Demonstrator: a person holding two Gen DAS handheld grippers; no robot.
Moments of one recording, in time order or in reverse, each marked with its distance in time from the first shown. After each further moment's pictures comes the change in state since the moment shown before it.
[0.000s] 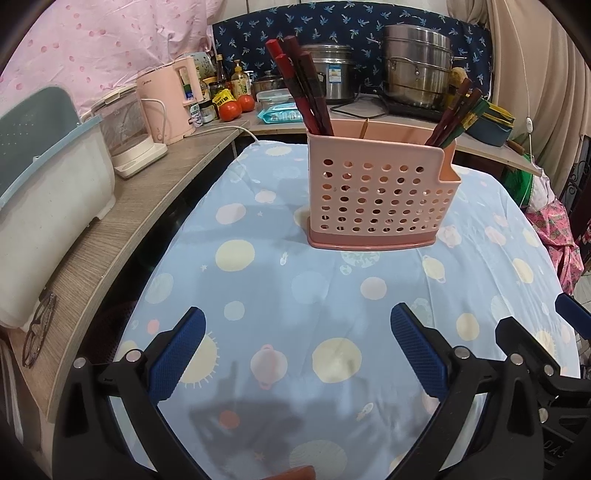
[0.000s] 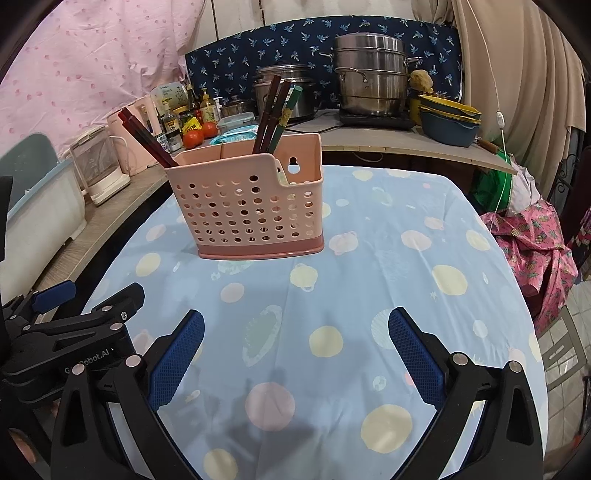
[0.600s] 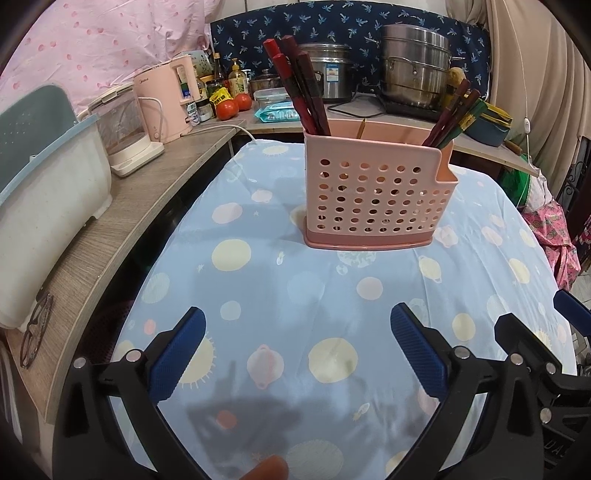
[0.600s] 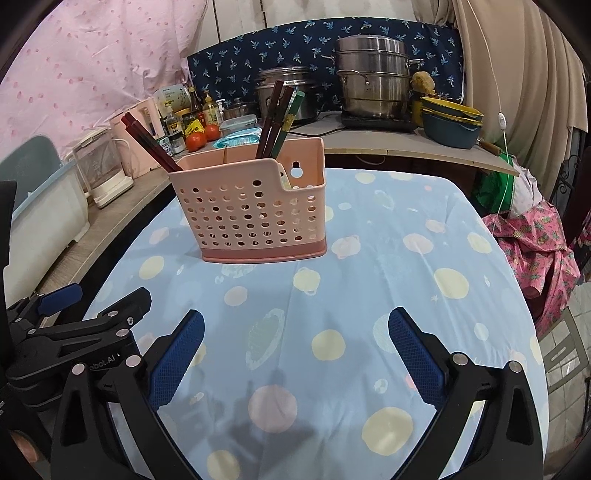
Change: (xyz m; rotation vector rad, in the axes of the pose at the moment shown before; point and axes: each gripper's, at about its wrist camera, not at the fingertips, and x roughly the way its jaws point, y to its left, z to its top) left arm 0.000 -0.001 0.002 -0.006 0.006 -0.015; right arm -0.003 0.000 0.003 -0.005 -0.009 0.011
